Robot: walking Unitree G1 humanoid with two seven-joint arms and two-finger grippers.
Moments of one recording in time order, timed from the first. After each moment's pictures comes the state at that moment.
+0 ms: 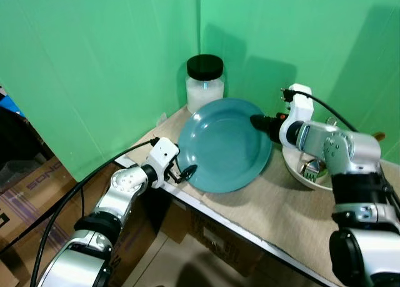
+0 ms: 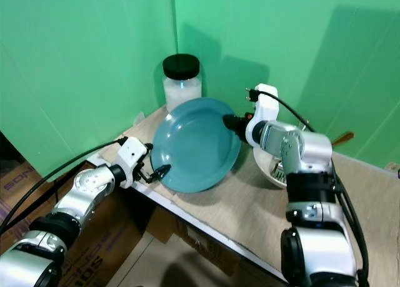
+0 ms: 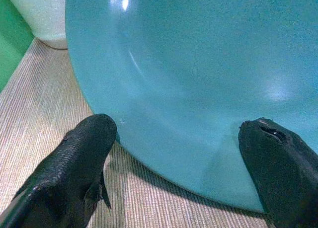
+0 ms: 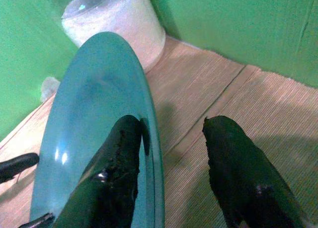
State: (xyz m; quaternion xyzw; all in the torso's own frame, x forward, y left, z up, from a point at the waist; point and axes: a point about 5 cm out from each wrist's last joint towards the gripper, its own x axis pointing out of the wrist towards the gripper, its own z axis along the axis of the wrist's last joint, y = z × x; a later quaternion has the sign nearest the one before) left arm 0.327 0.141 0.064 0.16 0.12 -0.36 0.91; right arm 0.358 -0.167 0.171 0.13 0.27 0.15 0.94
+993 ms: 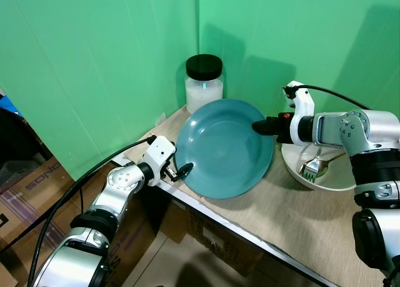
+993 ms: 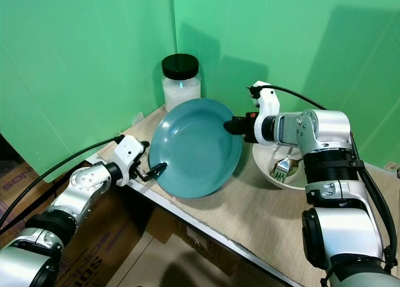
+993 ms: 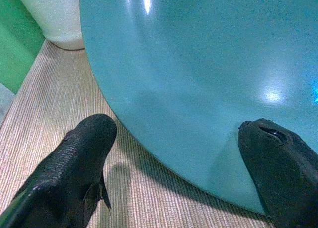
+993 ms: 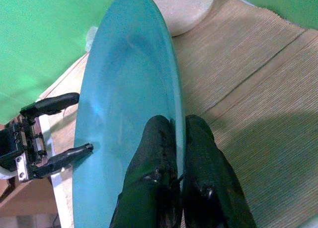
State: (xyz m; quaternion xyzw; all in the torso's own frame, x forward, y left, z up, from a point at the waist) left arm 0.330 0.150 0.067 0.18 0.12 -0.35 0.91; right arm 0.355 -0.175 0.185 0.13 0.35 0.27 0.89
